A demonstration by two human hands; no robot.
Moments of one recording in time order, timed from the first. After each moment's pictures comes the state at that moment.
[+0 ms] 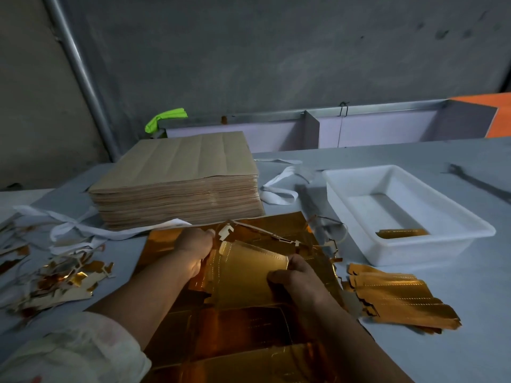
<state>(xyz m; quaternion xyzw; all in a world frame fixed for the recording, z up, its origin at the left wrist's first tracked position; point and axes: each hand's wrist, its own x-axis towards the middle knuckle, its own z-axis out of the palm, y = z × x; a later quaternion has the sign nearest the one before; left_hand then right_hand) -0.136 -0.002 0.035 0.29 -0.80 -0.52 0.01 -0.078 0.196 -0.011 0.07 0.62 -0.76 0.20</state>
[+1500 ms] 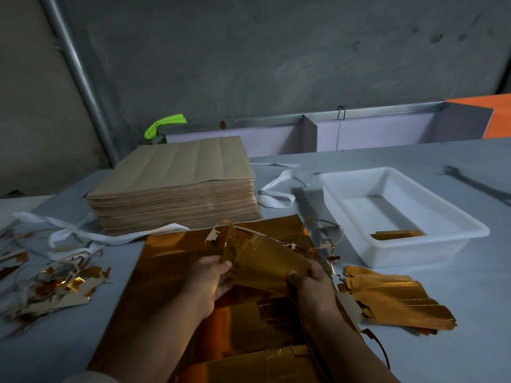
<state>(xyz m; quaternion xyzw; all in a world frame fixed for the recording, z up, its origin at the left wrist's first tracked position) -0.094 0.024 -0.002 0.26 -0.63 -0.73 -0.01 -0.077 0.210 -0.030 0.16 0.60 -0.78 0.07</state>
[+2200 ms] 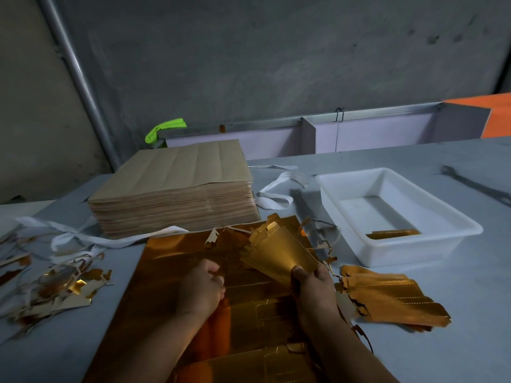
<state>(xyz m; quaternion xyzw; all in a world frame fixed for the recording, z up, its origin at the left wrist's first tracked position) -0.081 0.015 -0.016 0.18 -0.89 -0.42 0.06 -0.081 0.214 -0.033 0.20 0.55 -0.81 0.03</state>
